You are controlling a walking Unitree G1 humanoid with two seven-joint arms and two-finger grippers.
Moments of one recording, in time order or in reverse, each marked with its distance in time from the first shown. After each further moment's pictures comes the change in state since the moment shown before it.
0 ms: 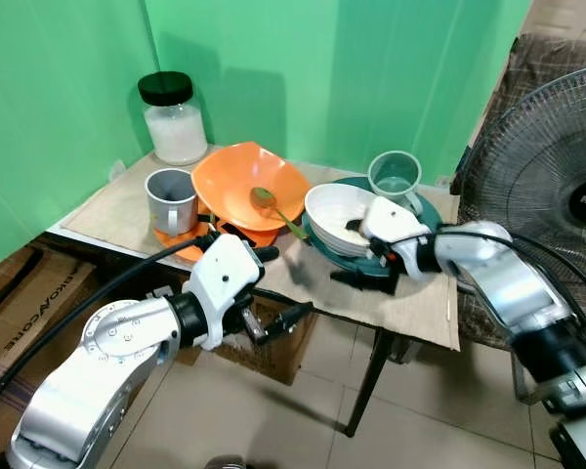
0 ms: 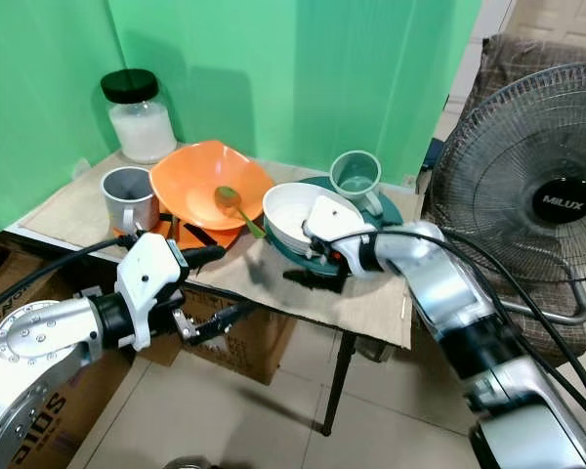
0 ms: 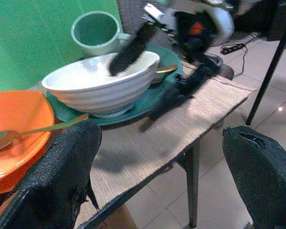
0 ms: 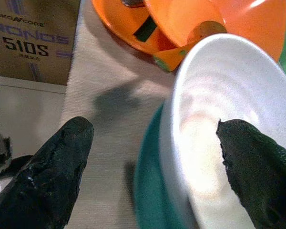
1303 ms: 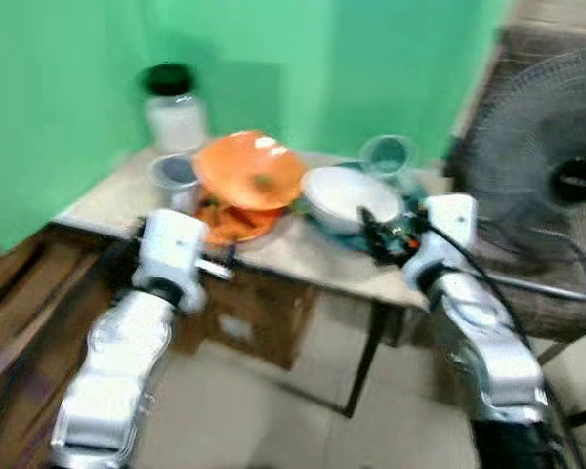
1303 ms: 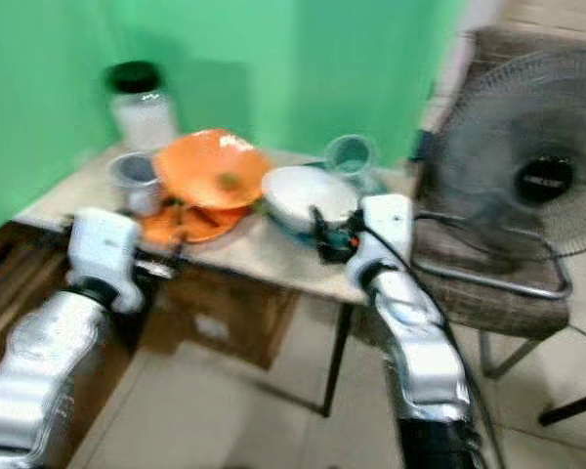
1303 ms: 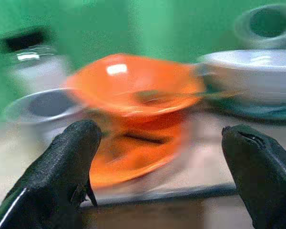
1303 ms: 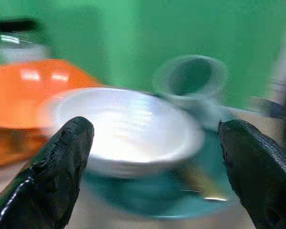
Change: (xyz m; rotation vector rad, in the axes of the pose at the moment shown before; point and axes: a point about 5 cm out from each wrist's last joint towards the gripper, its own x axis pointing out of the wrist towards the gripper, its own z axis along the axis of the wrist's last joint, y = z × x) left arm 0.005 0.035 -0.027 -0.109 -0.020 0.659; right arm -0.022 0.035 -0.015 0.649 -0.339 -0.850
